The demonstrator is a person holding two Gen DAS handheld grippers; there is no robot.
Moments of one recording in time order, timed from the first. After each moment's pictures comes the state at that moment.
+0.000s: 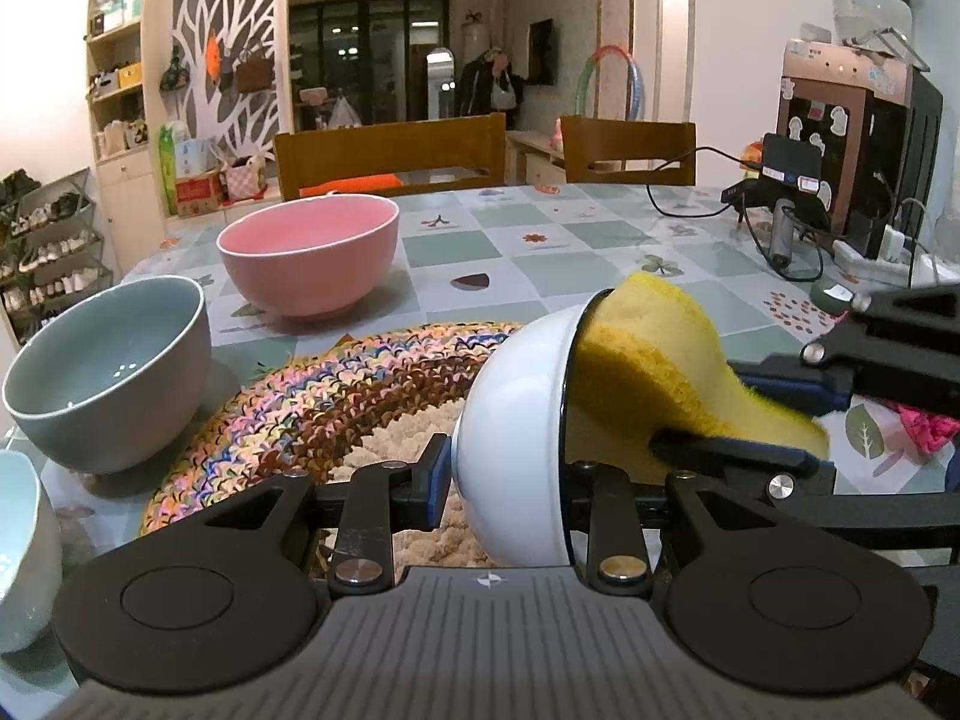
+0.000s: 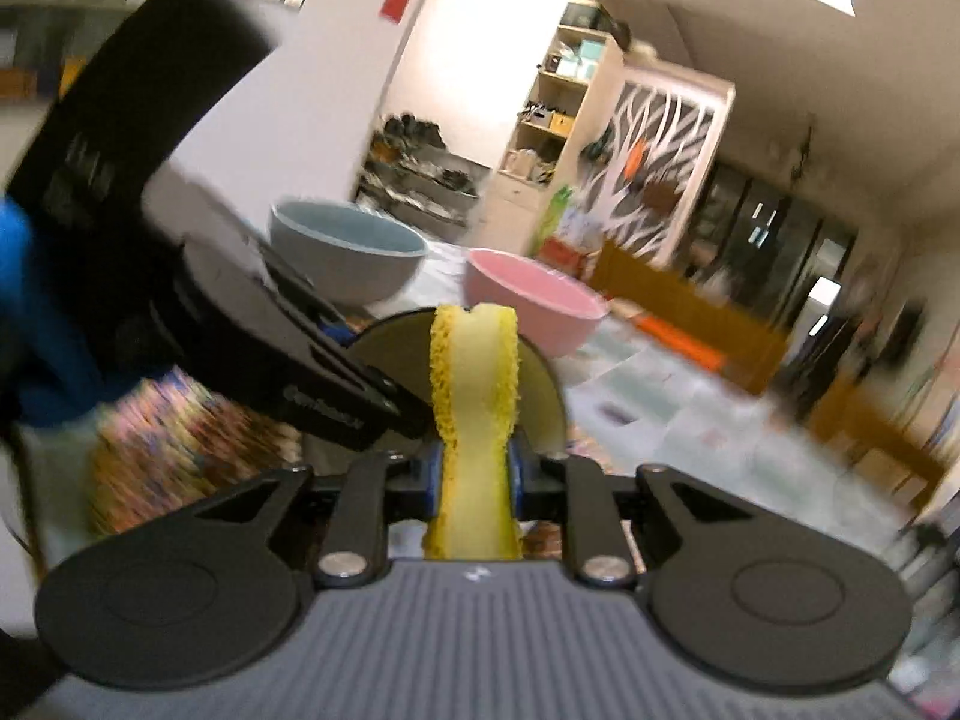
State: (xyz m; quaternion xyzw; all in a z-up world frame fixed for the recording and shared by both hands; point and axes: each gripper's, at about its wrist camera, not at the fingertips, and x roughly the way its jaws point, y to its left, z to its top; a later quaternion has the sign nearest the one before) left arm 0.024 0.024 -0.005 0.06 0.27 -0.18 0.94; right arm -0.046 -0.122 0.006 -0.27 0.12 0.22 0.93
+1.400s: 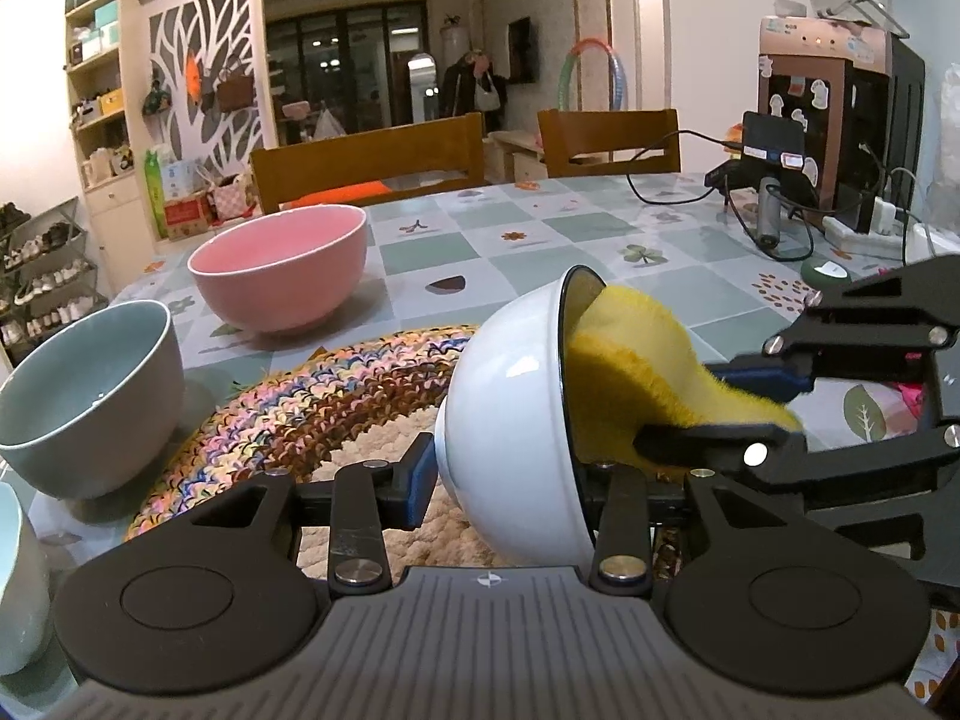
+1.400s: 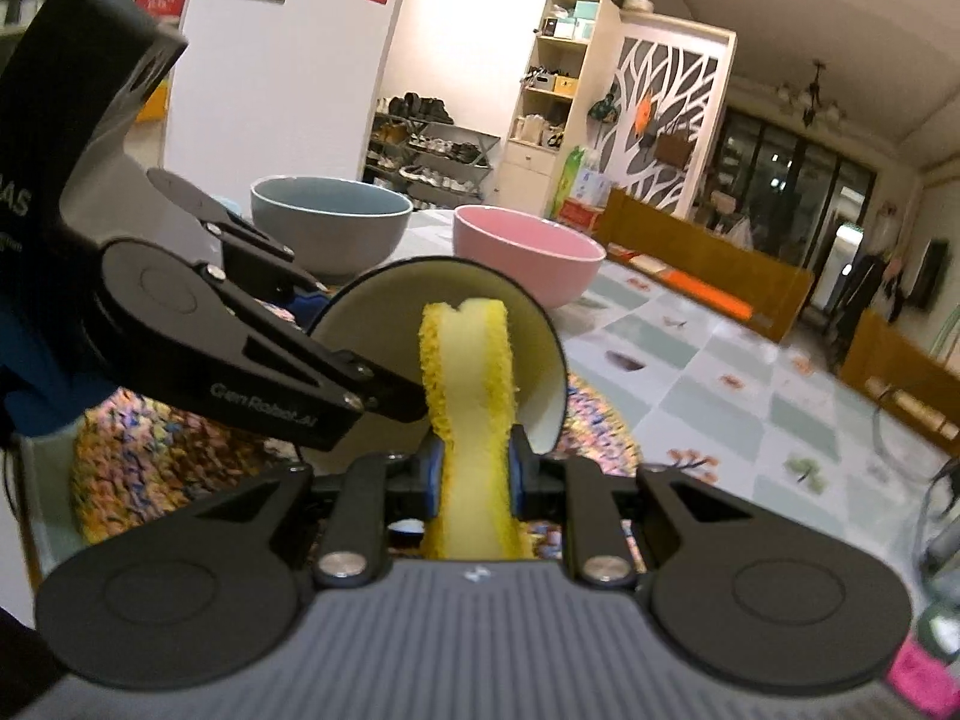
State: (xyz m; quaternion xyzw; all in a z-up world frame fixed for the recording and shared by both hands) left arm 0.023 0.004 -0.011 0.09 0.26 -0.19 0.94; right arm -0.021 -0.149 0.001 -0.20 0.17 0.25 0.93
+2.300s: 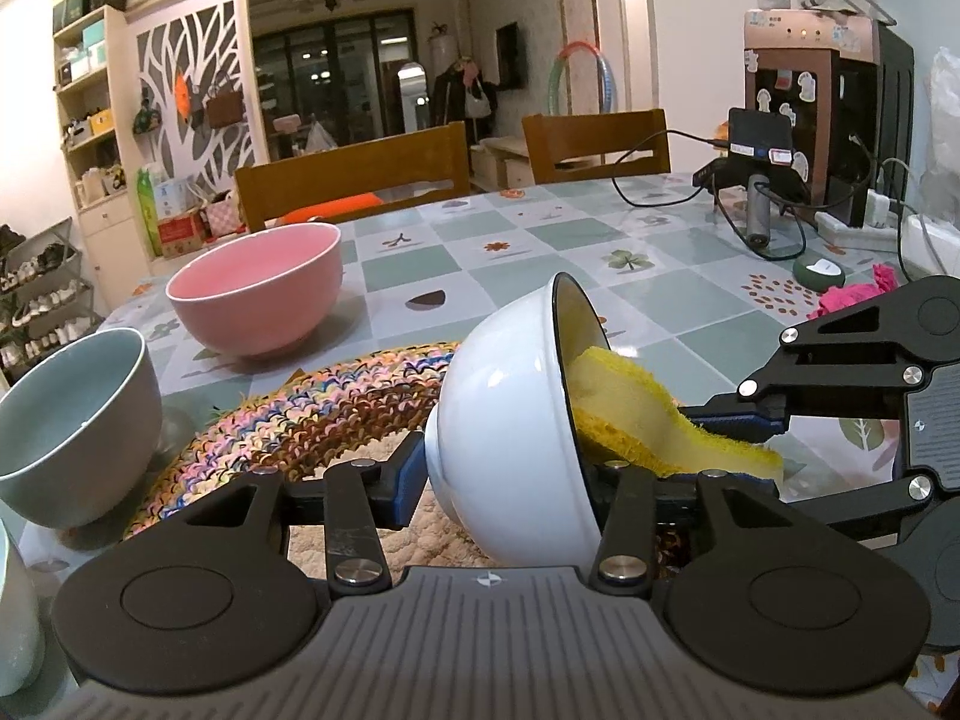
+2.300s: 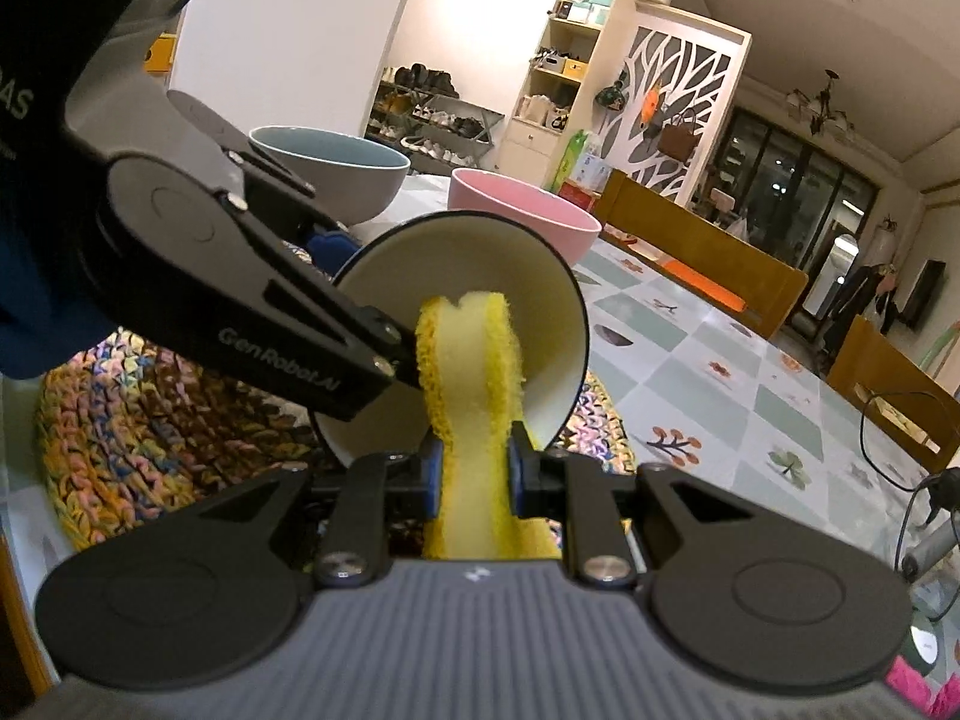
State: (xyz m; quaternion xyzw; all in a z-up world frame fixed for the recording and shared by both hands) left arm 0.026 -0.016 -0.010 0.10 0.25 -0.19 0.94; right arm -0.006 -0.158 -0.021 -0.22 0.19 0.25 0.92
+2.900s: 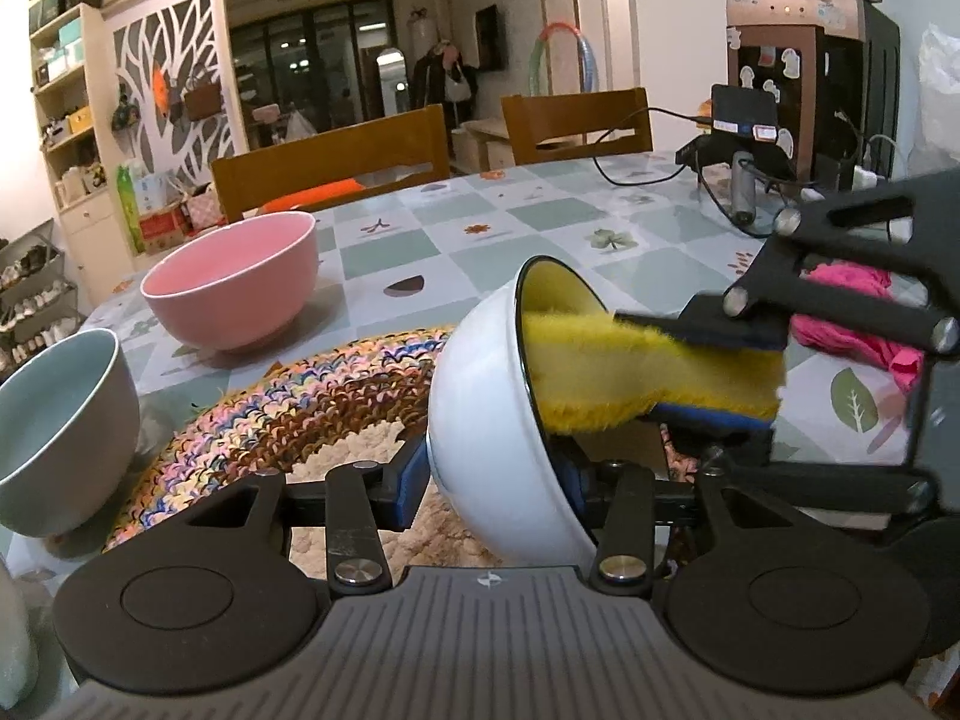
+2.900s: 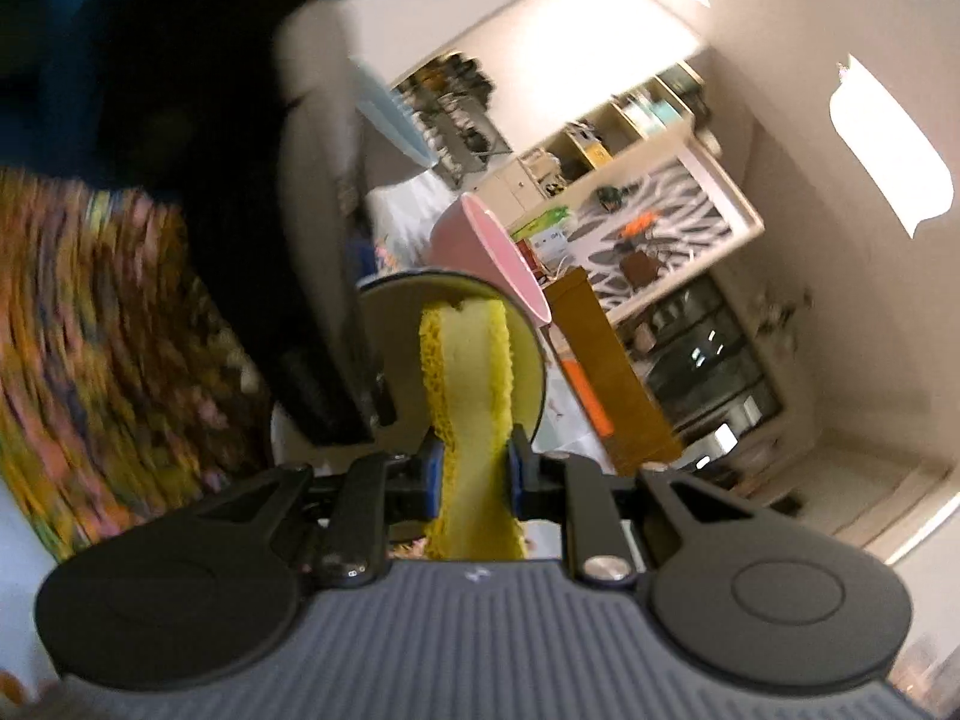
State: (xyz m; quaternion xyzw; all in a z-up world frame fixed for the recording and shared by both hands) left arm 0.033 -0.017 -0.015 0.12 0.26 -0.21 0.93; right arm -0.027 -0.128 -0.040 -0.51 0.07 0.18 0.84
